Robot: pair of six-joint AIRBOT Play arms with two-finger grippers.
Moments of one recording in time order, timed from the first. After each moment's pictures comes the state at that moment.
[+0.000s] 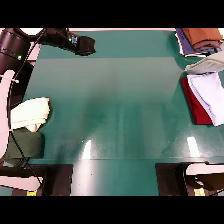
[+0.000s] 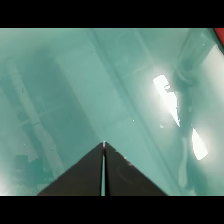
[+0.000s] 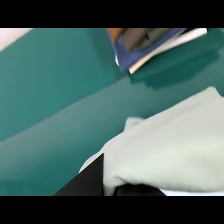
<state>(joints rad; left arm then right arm) -0.35 -1.53 1.94 1.17 -1.14 -1.52 -0.67 -1.52 1.81 -0.89 1.06 1.36</state>
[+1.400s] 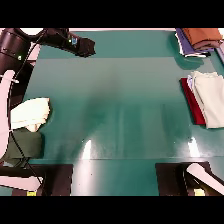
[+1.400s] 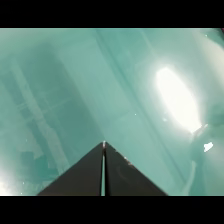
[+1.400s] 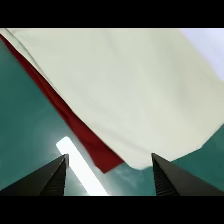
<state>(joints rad) -0.35 -1.53 1.94 1.17 -1.17 -1.48 -0.91 -1.04 1.28 -1.21 1.38 1.43</state>
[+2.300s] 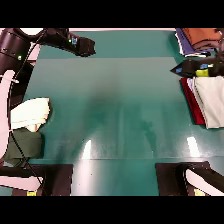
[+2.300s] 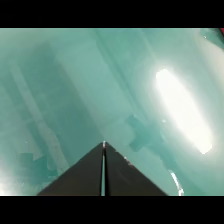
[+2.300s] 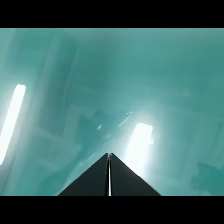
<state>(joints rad) -0.35 -1.53 1.94 1.17 -1.16 -1.48 -0.05 -1.05 1.30 -0.95 1.21 1.38</state>
